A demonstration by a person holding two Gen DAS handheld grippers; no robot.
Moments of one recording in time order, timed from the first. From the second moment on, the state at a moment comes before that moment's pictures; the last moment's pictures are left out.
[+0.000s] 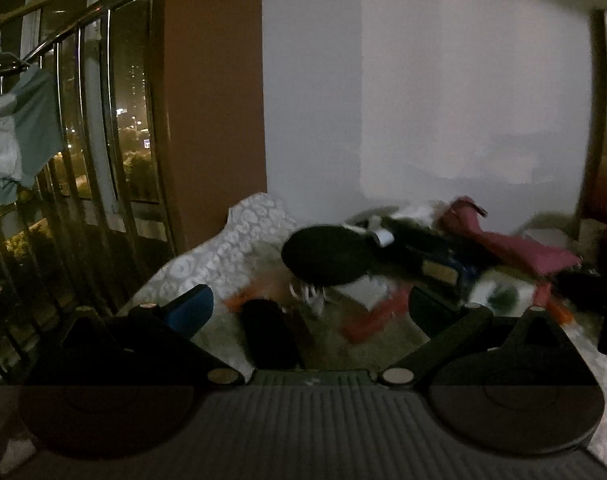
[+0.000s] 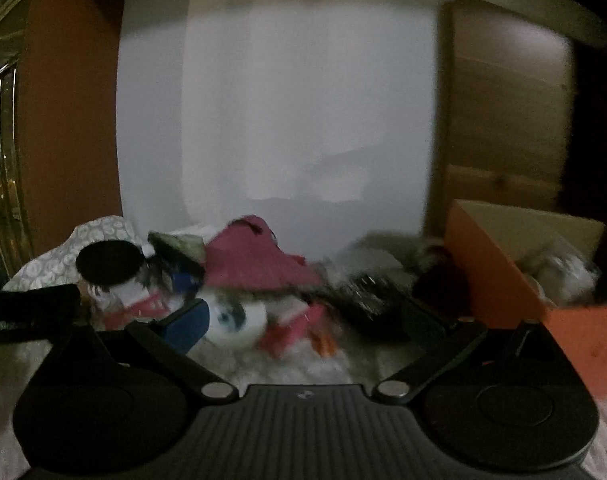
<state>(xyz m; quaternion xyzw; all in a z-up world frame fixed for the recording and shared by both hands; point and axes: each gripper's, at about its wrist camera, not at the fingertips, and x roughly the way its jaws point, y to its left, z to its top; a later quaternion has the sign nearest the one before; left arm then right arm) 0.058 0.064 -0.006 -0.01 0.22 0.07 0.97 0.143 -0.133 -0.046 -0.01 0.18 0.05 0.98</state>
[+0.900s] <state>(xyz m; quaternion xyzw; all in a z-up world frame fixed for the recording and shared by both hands) 0.145 0.064 -0.048 -0.01 0.29 0.06 0.96 0.213 -0.123 -0.057 -0.01 0.21 0.12 0.97</state>
